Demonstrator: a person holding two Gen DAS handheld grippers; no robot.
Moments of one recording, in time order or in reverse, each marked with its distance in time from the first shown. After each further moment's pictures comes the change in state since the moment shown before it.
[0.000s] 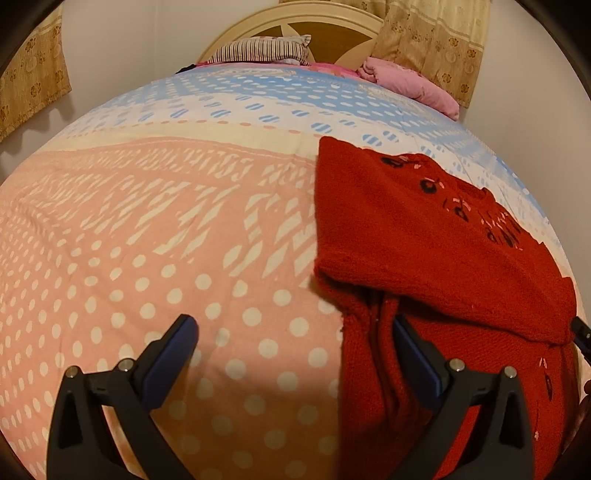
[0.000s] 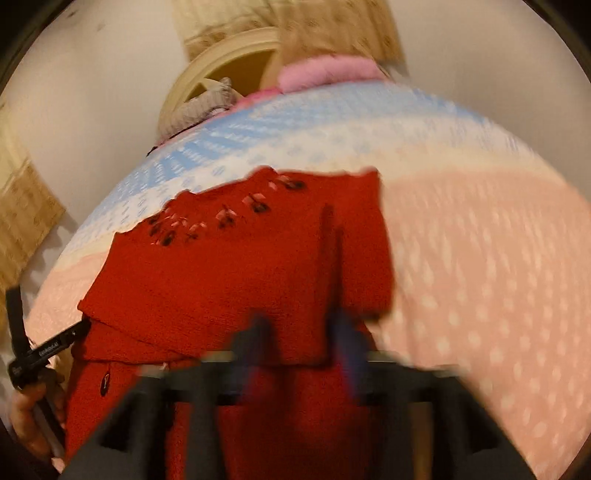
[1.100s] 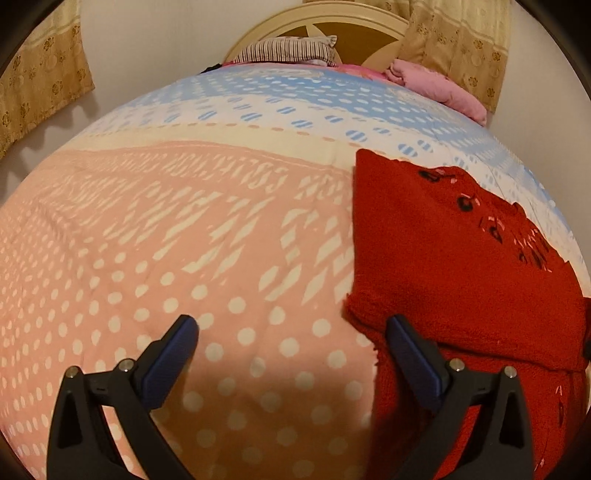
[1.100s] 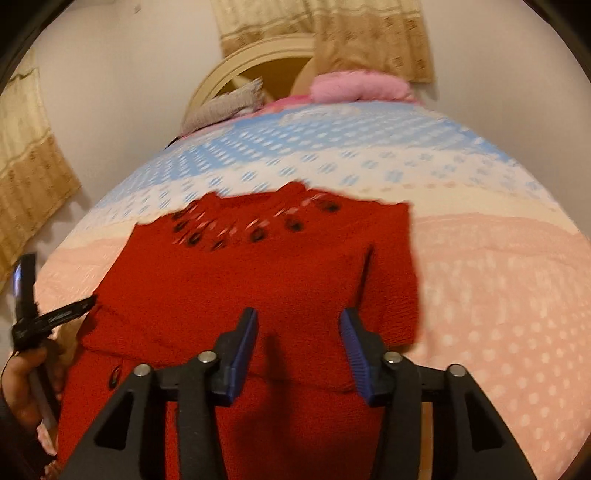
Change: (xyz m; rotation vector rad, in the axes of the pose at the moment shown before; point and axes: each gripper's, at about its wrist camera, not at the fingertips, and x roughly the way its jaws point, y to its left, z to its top) left arm 0.011 0.008 0.015 -0.040 -0.002 0.111; right arm 0.010 0.043 0.001 -0.240 0.049 0.052
